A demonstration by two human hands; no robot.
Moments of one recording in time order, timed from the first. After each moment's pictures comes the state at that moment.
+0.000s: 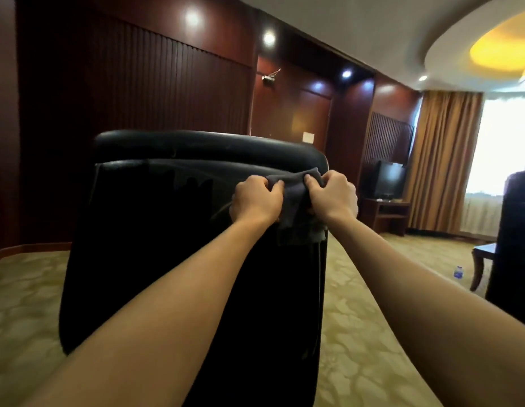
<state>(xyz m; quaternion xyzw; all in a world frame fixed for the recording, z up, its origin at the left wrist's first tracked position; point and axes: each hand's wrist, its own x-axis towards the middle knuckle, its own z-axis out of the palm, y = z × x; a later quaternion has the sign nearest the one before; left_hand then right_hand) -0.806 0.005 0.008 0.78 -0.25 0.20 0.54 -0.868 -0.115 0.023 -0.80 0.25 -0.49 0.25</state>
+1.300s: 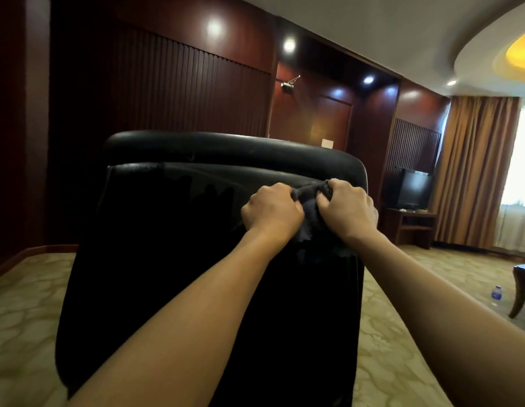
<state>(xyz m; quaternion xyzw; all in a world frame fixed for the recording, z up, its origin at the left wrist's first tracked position) -0.768 -0.002 0.012 0.87 -0.25 0.26 0.34 -0.822 -0.120 0.022 -0.87 0.21 -0.44 0.08</state>
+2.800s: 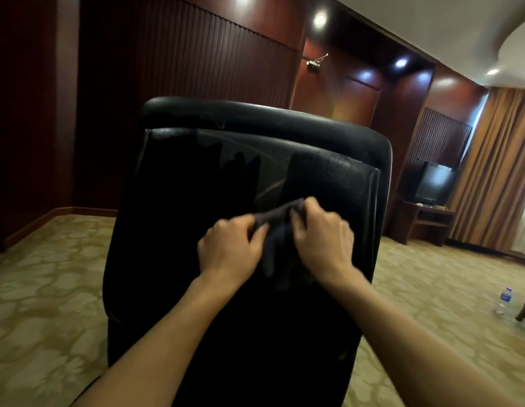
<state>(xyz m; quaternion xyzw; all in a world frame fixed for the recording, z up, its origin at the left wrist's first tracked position) -0.794 0.103 -0.099 0.87 -0.18 0.26 0.37 -0.844 -0.033 -0.062 -0.91 0.13 -0.40 0.00</state>
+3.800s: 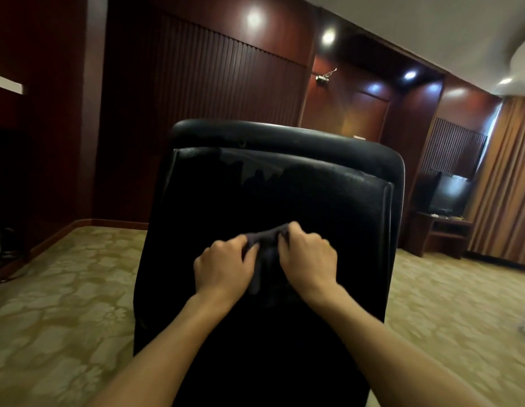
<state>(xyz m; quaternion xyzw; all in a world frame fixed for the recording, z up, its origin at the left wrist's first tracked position) -0.783 0.138 -0.115 0.90 -0.16 0.28 0.31 -0.828 0.007 -0.081 -0.92 0.10 -0.37 -0.02</state>
